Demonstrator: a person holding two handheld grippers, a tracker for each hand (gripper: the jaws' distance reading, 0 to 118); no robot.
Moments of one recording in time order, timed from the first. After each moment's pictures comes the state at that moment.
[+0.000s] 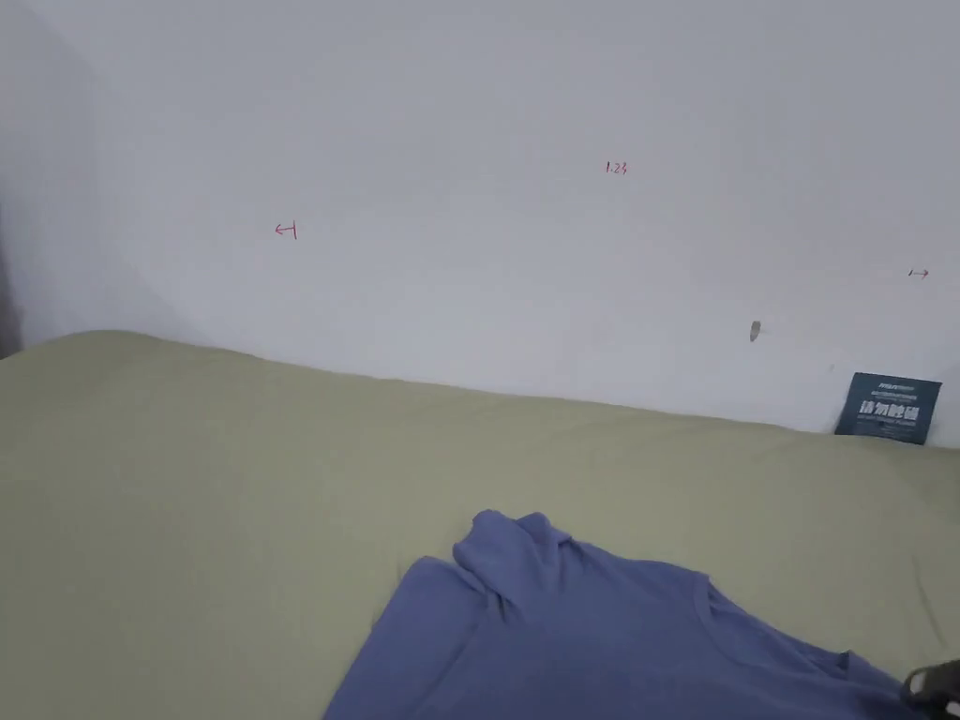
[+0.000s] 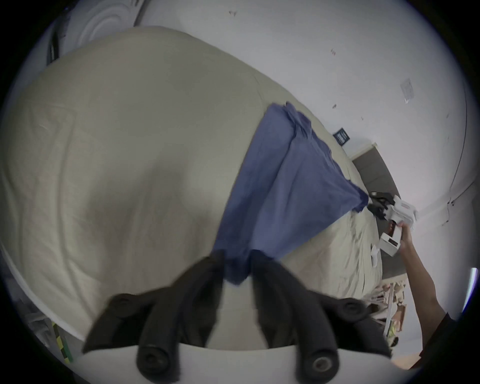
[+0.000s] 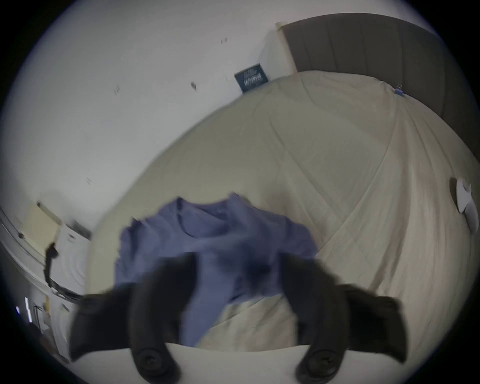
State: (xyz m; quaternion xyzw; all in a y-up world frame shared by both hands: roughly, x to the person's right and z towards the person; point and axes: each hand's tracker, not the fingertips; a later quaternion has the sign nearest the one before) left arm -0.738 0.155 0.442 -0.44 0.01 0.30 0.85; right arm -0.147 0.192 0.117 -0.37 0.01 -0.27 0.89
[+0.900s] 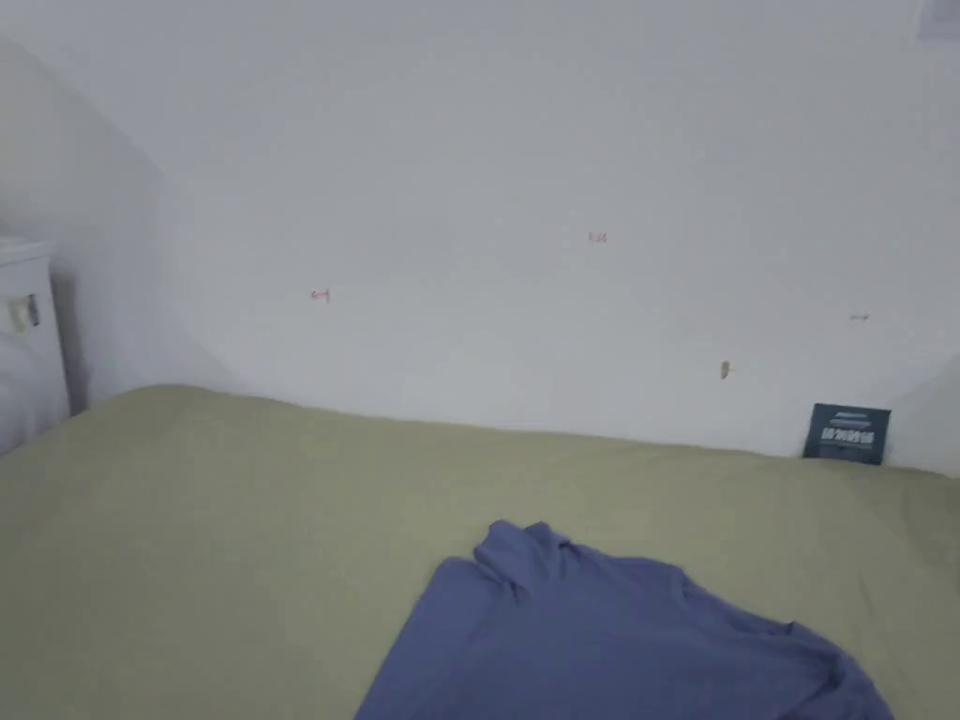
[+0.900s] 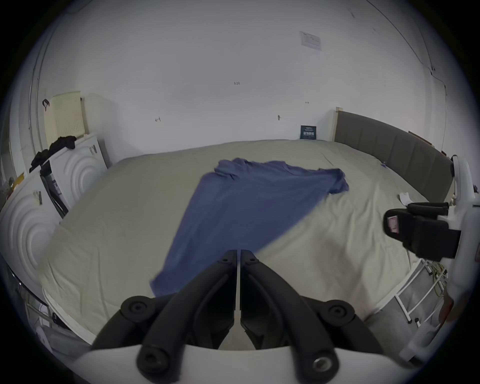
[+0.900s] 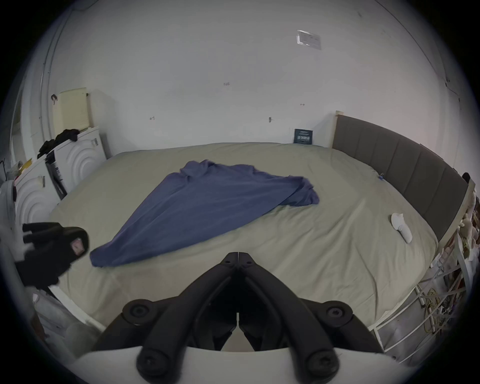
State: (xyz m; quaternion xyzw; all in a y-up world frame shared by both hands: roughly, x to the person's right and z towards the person) left arm -0.512 0.195 0.493 -0.30 0.02 -0.02 0.95; right arm -0.322 0.201 0.444 -0.28 0.07 0.02 0.96
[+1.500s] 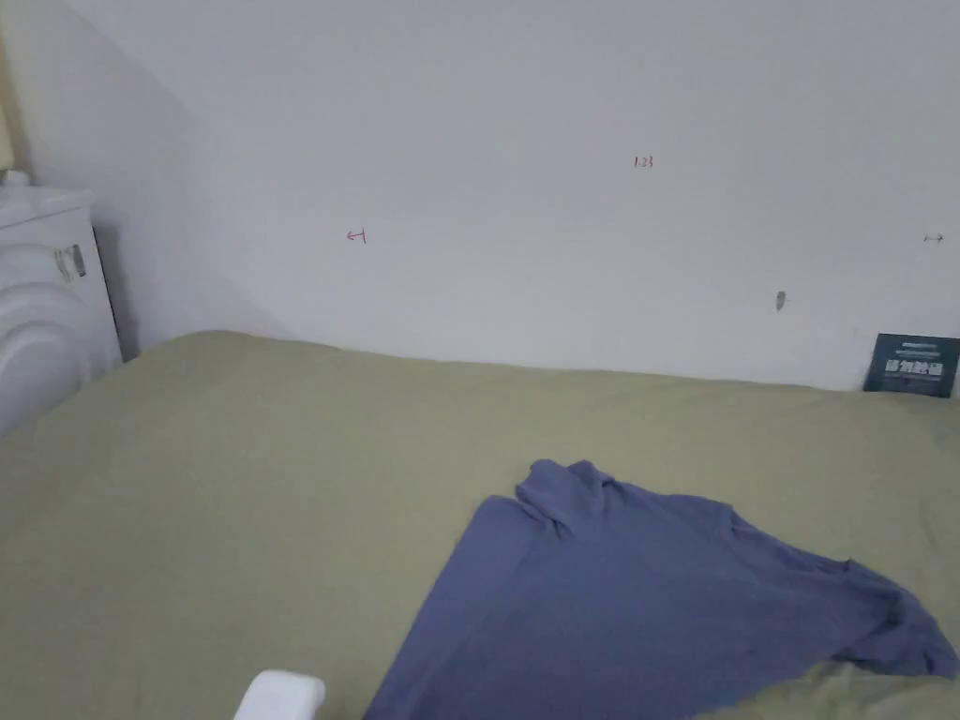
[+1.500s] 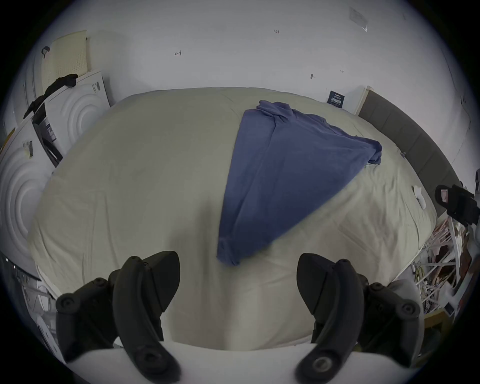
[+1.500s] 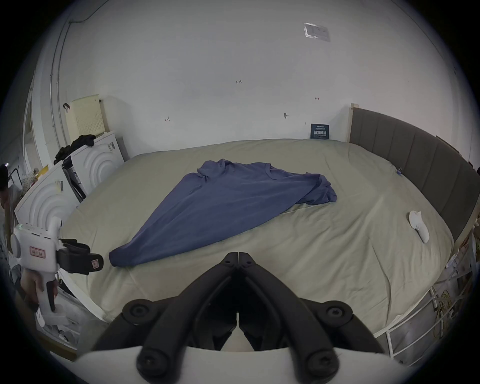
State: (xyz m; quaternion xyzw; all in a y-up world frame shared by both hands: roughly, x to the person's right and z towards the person) left arm -0.683 0.161 0.465 -0.44 0.02 0.05 0.90; right arm -0.305 0.219 0.432 -0.29 0.12 -0.02 0.95
